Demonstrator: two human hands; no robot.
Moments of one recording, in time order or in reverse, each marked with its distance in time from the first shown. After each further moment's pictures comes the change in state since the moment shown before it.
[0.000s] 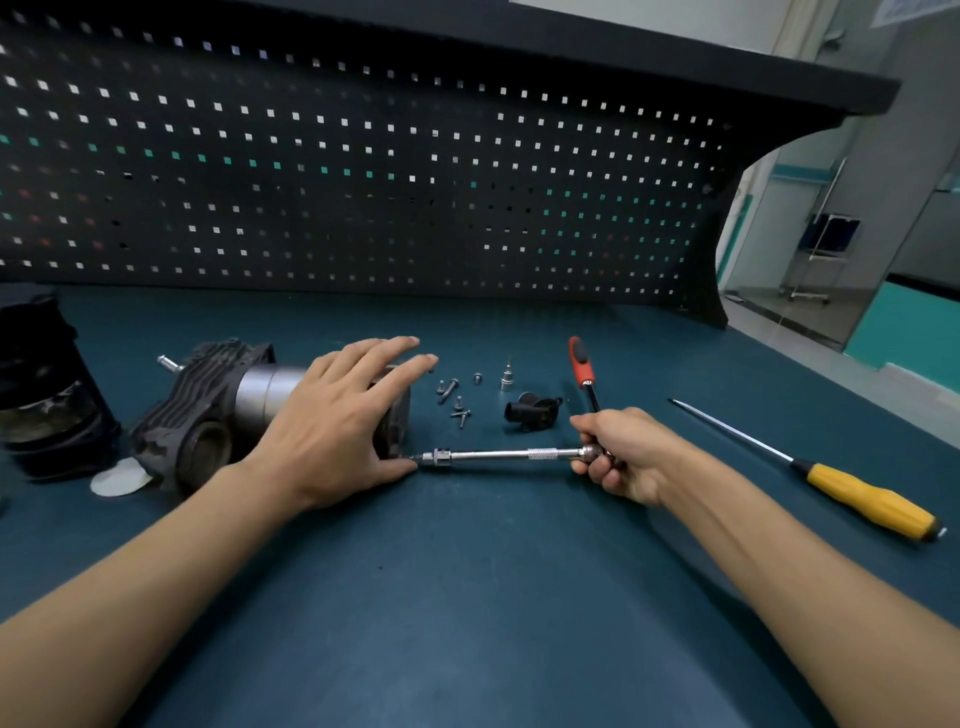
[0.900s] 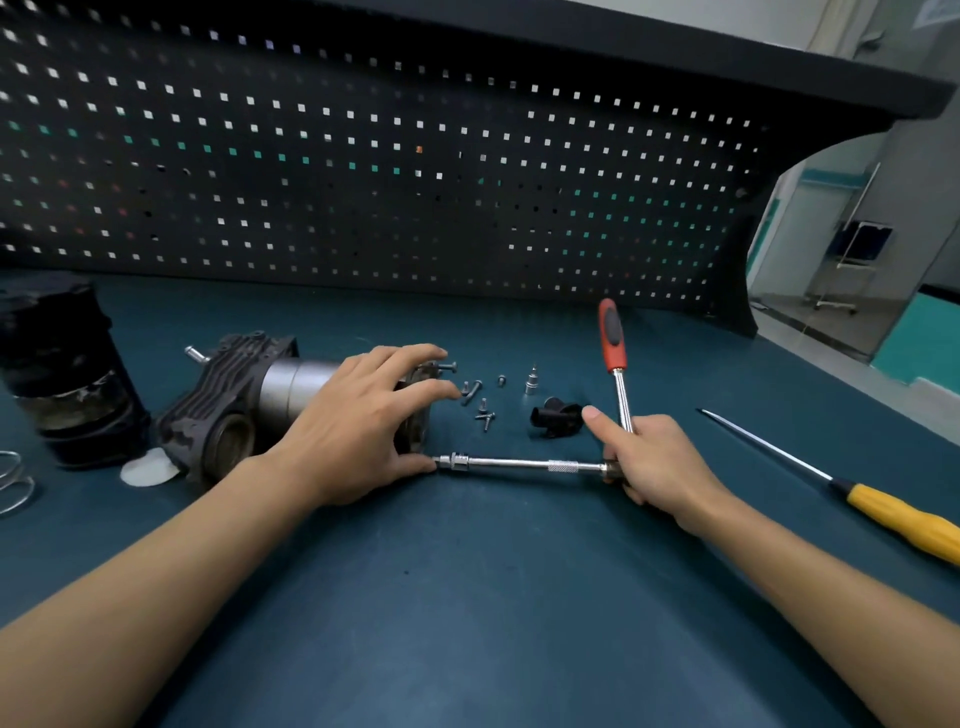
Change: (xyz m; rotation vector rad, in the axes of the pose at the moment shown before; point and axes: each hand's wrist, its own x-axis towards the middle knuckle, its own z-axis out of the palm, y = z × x) left_hand 0.001 -0.007 0.001 -0.096 -0.025 0.030; right_hand 0.008 0.022 0.000 -0.311 0.154 -0.481
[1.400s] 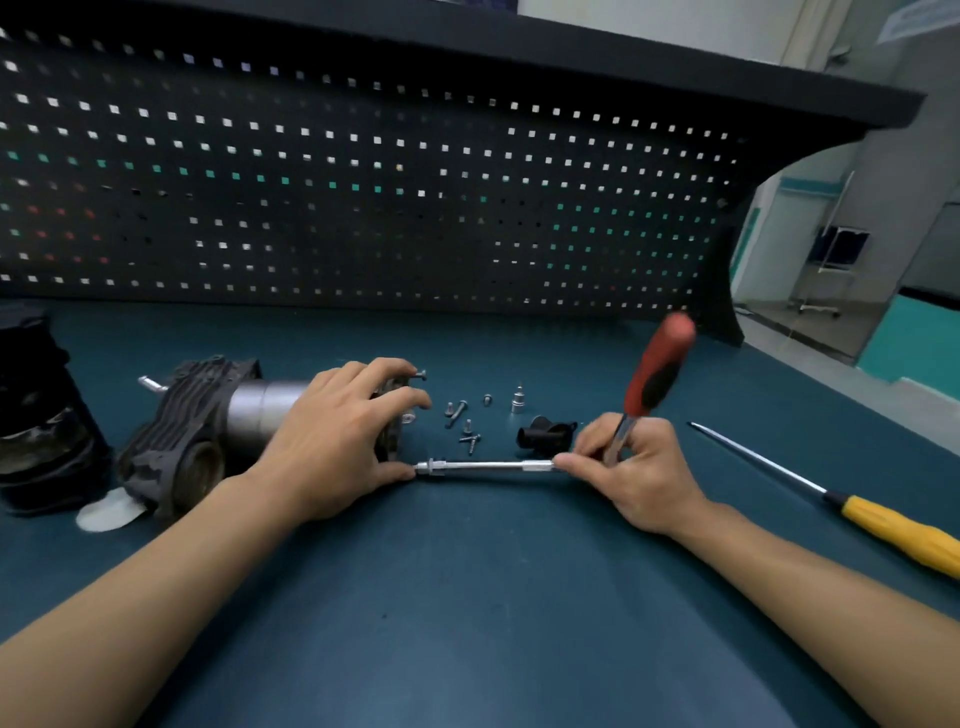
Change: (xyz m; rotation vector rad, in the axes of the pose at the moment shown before) left_hand 0.014 -0.012 0.007 0.046 -0.019 -0.081; right_hand 0.028 0.022 0.006 0.115 0.078 -0.754
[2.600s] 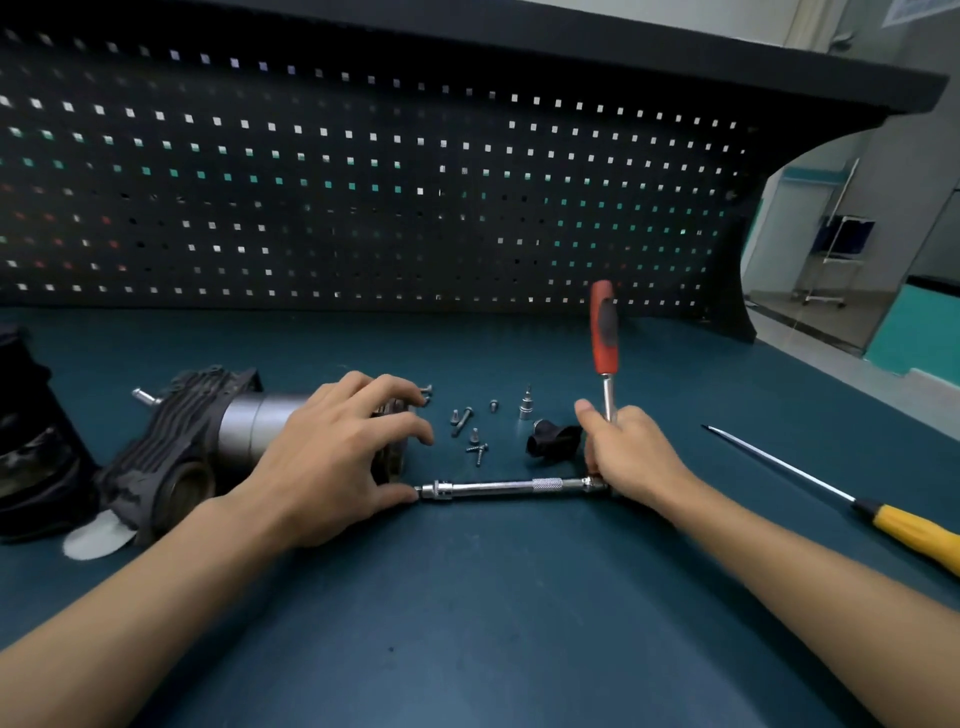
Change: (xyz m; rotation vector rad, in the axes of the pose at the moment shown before) left_hand -0.002 -0.005 -0.002 -0.067 0.019 0.092; right_hand 0.037 0.001 0.014 -0.368 -0.082 0.675
